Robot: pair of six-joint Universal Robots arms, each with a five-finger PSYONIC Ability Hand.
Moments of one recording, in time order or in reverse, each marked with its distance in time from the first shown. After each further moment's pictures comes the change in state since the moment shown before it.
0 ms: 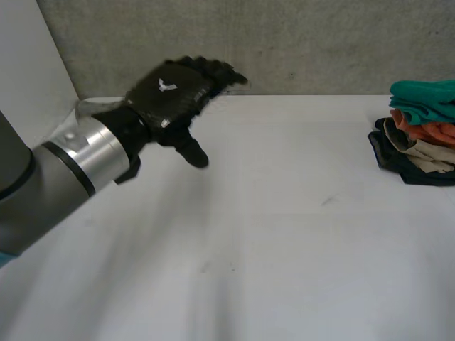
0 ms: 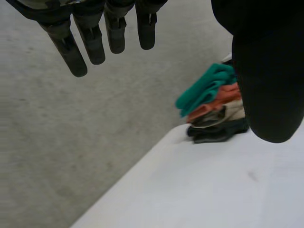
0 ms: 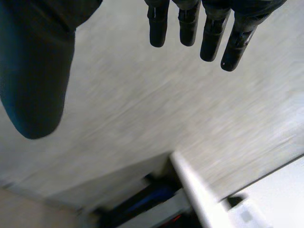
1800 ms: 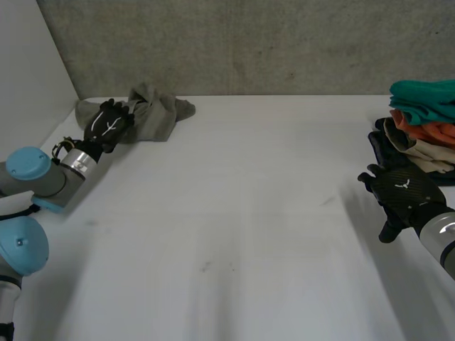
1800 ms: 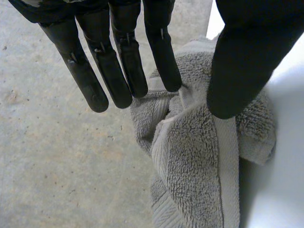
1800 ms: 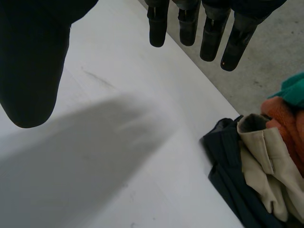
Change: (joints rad) left arm 0.458 -1.344 1.145 0.499 0.252 0.578; right arm 0.654 -0.263 0.884 -0.136 -0.123 -0.032; left_hand 0.663 0.658 0.648 0.661 0.631; right_hand 0.000 0.000 0.000 0.000 0.000
